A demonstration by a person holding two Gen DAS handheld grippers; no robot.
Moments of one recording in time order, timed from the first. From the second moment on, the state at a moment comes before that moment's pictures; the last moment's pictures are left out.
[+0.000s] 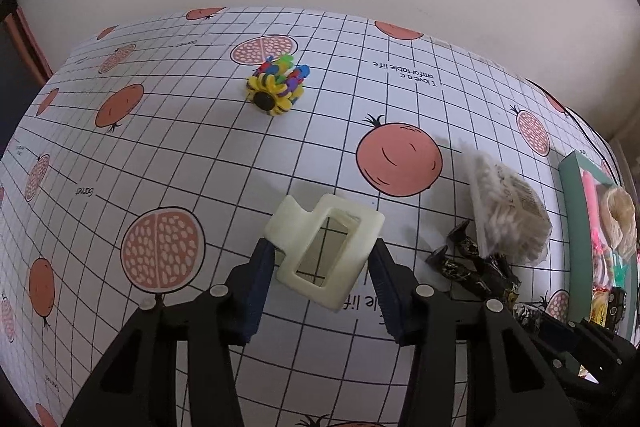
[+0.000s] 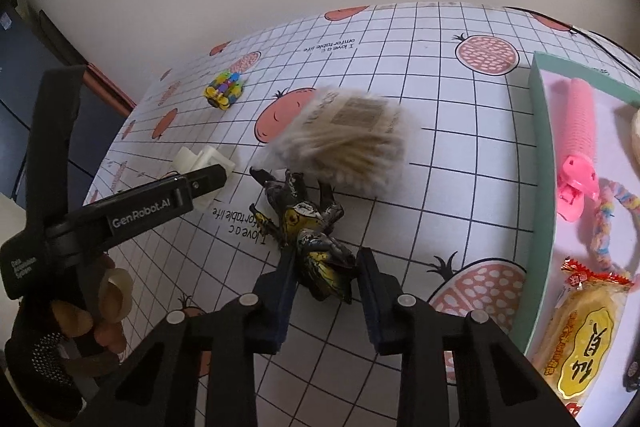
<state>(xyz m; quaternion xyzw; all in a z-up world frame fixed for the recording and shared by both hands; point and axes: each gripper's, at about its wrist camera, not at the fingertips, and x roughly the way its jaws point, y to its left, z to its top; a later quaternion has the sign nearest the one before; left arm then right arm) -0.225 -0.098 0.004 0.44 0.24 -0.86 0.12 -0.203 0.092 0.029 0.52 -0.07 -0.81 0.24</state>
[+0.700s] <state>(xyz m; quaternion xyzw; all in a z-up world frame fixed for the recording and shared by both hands) -0.214 -0.112 0.024 0.42 0.24 -0.86 0.16 -0.197 0.093 0.070 0.47 -0.10 -0.83 0.28</state>
